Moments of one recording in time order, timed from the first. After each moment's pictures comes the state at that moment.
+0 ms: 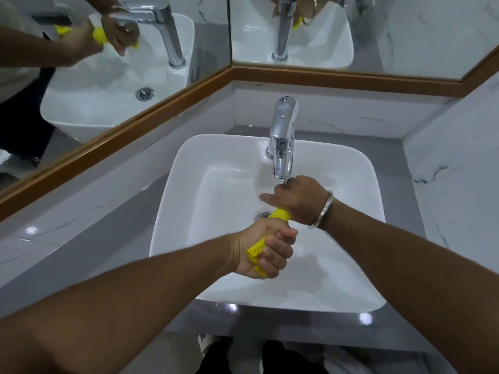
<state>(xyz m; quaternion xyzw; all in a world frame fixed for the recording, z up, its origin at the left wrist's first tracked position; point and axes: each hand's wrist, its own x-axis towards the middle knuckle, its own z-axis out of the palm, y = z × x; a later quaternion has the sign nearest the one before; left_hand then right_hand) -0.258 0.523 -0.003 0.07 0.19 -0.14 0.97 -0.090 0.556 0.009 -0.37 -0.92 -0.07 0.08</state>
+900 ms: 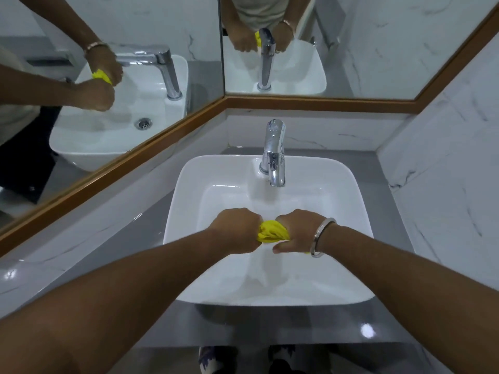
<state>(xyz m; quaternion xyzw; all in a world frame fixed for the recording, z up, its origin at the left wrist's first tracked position) -0.290 0.544 0.041 0.91 0.38 -0.10 0.14 -0.111 0.499 0.040 -0.60 -0.75 0.25 -0.10</state>
